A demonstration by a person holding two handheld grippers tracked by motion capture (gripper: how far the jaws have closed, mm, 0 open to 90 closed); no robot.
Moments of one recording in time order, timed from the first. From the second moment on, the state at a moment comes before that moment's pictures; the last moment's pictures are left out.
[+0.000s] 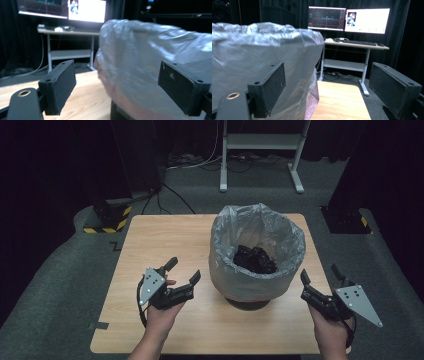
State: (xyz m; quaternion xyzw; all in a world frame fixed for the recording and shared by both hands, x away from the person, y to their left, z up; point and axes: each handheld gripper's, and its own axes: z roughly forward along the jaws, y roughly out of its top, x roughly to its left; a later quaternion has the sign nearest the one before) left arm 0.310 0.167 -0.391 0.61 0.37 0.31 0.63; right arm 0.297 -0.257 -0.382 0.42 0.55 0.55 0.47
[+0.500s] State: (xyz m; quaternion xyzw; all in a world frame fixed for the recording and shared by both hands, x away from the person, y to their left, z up) left arm 0.325 0.138 -0.350 0.59 0.35 0.31 0.65; right arm 0.288 -0.258 -0.351 0.41 0.54 0.57 0.47
